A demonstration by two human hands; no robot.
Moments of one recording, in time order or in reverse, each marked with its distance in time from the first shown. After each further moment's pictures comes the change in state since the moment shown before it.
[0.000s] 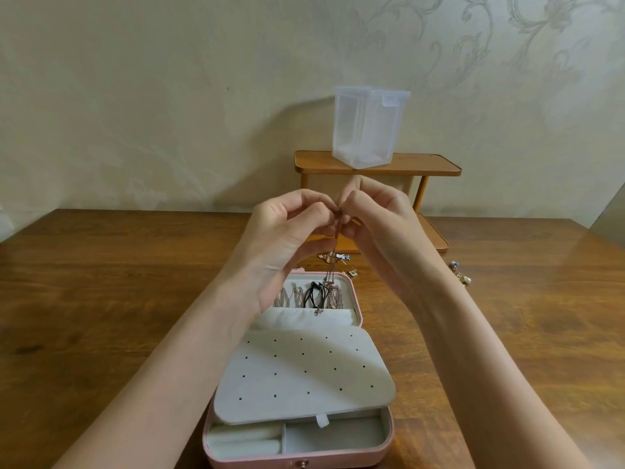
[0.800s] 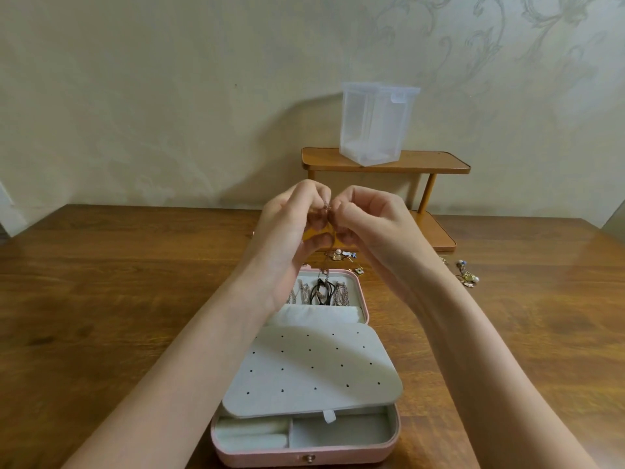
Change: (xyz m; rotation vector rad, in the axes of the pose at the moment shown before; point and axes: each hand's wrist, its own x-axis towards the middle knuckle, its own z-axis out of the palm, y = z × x) left_hand 0.002 -0.002 0.003 0.041 0.039 0.035; right_hand -0.002 0.005 0.008 -0.102 -0.014 0.045
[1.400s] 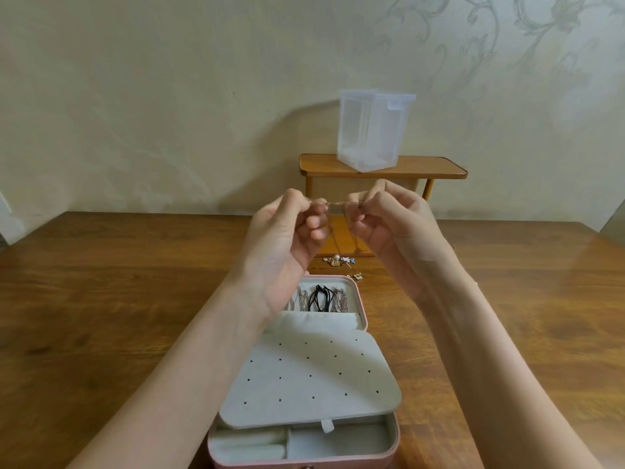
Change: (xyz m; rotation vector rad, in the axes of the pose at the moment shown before) left_hand 0.003 0.002 0.000 -0.426 0.090 -0.063; right_hand 0.002 -0.006 -0.017 0.415 0.047 -0.021
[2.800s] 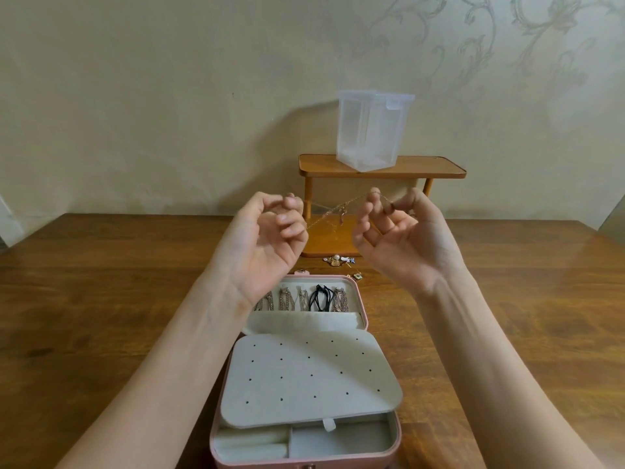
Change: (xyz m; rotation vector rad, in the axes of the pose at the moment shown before) left_hand 0.011 0.009 -0.026 -0.360 -0.038 -0.301; right_hand -0.003 -0.003 -0.005 0.624 0.284 0.356
